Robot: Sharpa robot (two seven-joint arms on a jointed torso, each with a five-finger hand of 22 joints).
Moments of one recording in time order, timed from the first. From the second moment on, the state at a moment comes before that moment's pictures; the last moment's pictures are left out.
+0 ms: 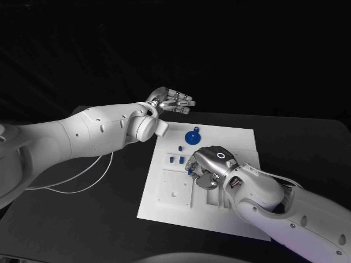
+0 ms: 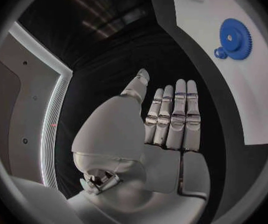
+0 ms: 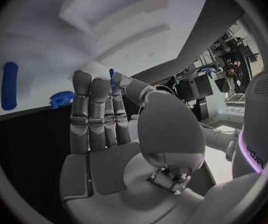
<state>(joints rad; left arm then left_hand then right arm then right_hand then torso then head) 1.31 -0.59 -0.15 1.09 -0.18 -0.28 0.30 1.40 -0.02 0.06 -0.04 0.08 1.04 0.14 0.06 0.06 1.11 0.13 0.06 0.06 1.20 0.11 0.07 0.08 0.07 1.05 0.09 0.08 0.18 0.86 -0.57 0.15 1.62 -1.99 -0.25 -0.23 1.26 -0.16 0.73 -0.21 0.11 1.28 0.07 0.06 0.10 1.36 0.02 0.06 0.06 1.46 -0.06 0.69 0.86 0.11 1.47 -0.08 0.29 1.26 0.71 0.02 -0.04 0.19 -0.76</state>
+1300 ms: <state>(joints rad) 1.31 -0.59 -0.15 1.07 -0.19 -0.28 0.30 1.40 -0.02 0.05 -0.04 0.08 1.03 0.14 0.06 0.06 1.11 0.13 0.06 0.06 1.19 0.11 0.07 0.08 0.07 1.05 0.09 0.08 0.16 0.82 -0.58 0.15 1.64 -2.00 -0.25 -0.23 1.26 -0.15 0.72 -0.21 0.11 1.28 0.07 0.06 0.10 1.36 0.03 0.06 0.06 1.46 -0.06 0.69 0.86 0.11 1.46 -0.08 0.28 1.27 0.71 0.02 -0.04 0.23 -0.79</state>
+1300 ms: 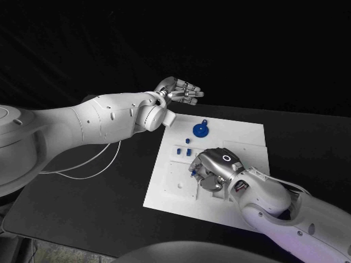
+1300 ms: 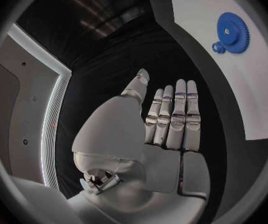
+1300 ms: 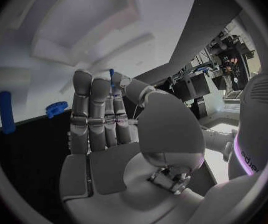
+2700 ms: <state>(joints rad) 1.31 -0.59 -0.15 1.06 -0.19 -0.28 0.29 1.40 -0.02 0.04 -0.04 0.07 1.03 0.15 0.06 0.06 1.11 0.13 0.06 0.06 1.19 0.11 0.07 0.08 0.07 1.05 0.09 0.08 0.15 0.81 -0.59 0.15 1.65 -1.99 -0.25 -0.23 1.25 -0.15 0.72 -0.22 0.11 1.28 0.08 0.06 0.10 1.36 0.03 0.06 0.06 1.46 -0.06 0.69 0.85 0.11 1.47 -0.08 0.28 1.28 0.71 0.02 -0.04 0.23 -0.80</state>
